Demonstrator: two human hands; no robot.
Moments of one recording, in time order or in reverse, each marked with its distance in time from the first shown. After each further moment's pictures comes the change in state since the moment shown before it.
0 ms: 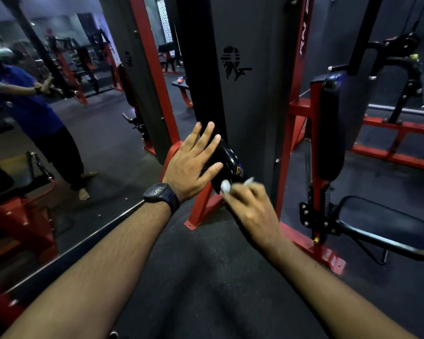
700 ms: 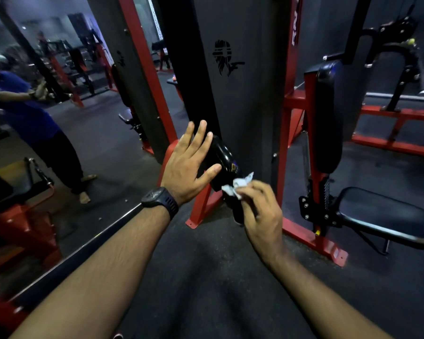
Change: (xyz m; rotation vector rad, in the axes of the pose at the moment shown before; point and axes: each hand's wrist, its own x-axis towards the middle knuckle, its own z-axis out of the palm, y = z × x) left_hand 0.000 0.010 0.008 -0.041 0.002 -0.056; right_hand -0.011 -0.006 -0.013 0.513 0.267 0.503
